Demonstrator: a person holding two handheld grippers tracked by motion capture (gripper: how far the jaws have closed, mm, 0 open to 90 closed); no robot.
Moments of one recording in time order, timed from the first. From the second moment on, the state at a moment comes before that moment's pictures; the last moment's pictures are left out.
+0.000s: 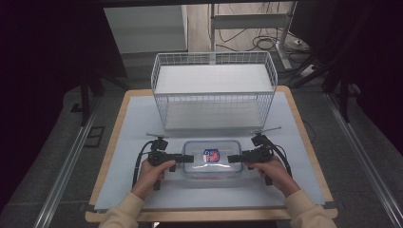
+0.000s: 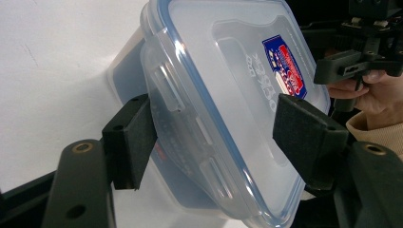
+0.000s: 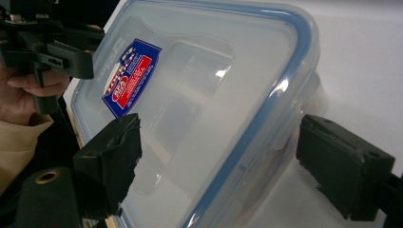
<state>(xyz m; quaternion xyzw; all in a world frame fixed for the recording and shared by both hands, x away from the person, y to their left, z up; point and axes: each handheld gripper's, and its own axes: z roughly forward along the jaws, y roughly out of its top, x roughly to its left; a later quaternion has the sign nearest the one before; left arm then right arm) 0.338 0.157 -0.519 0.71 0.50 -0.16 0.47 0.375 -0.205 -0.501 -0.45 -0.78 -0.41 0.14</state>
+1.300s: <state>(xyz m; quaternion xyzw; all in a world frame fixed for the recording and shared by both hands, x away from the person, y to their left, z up) 0.303 0.155 -0.509 0.72 0.48 -0.08 0.50 0.353 -0.227 -0.488 -0.44 -0.77 -0.45 0.13</state>
